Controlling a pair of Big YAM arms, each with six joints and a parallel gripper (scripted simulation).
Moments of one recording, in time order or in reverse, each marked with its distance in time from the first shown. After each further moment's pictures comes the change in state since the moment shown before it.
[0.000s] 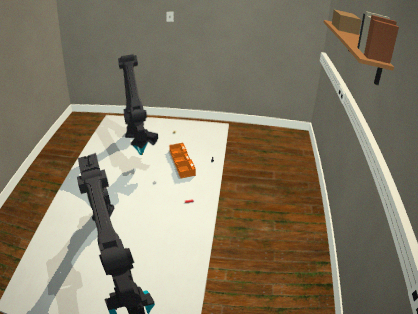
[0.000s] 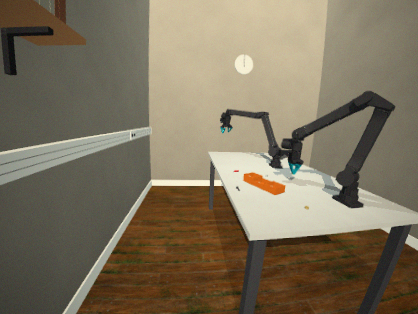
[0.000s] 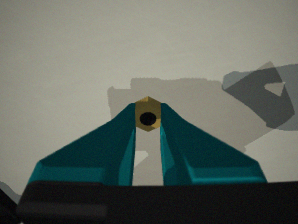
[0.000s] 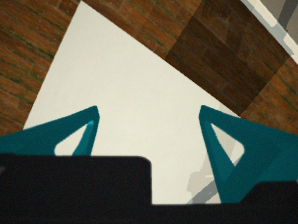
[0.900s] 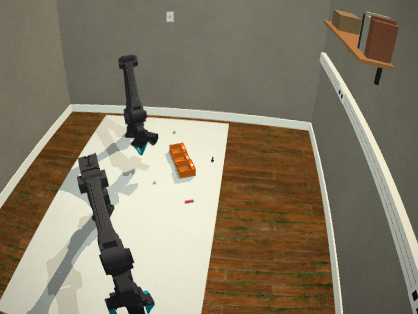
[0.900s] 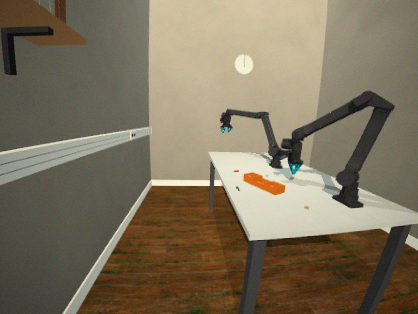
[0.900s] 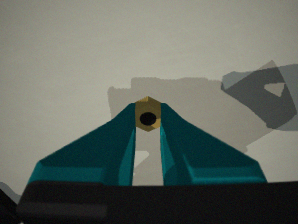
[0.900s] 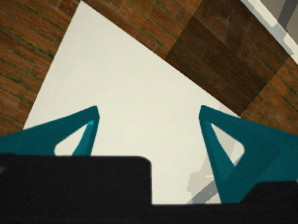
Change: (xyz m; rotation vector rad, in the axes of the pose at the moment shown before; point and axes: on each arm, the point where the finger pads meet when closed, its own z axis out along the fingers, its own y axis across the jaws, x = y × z) left arm 0.000 0.000 0.001 -0.004 0.003 0.000; right arm 0.000 0.000 0.000 0.000 0.000 0.000
